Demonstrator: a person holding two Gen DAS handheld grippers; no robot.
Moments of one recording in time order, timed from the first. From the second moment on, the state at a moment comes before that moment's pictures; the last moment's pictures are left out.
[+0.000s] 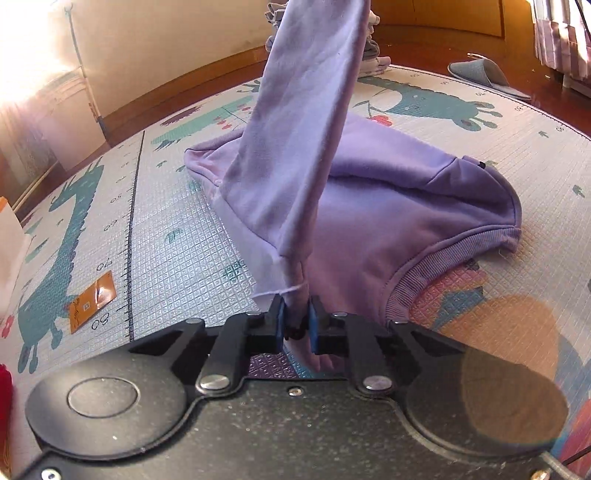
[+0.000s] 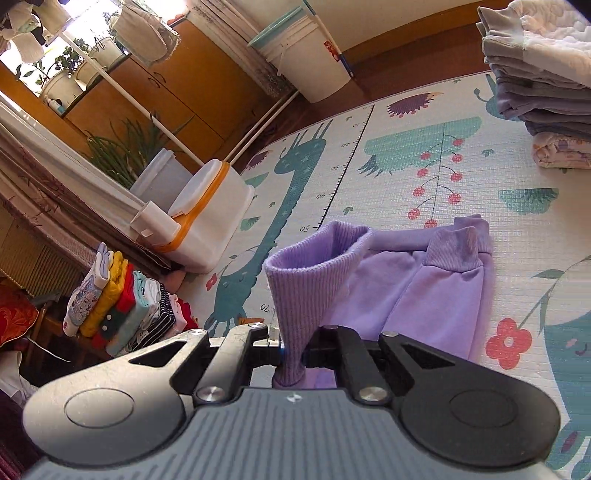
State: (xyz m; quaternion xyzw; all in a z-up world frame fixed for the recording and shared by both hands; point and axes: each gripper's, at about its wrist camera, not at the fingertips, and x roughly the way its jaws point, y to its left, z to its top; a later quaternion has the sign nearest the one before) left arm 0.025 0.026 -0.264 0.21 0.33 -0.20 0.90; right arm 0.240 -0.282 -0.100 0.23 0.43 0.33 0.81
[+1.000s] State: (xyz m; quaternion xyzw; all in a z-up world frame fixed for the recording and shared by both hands) left arm 0.028 0.012 -0.262 0.27 0.37 -0.31 0.83; right arm 0.164 -0.359 -0.227 0.21 0.55 0.20 0.78
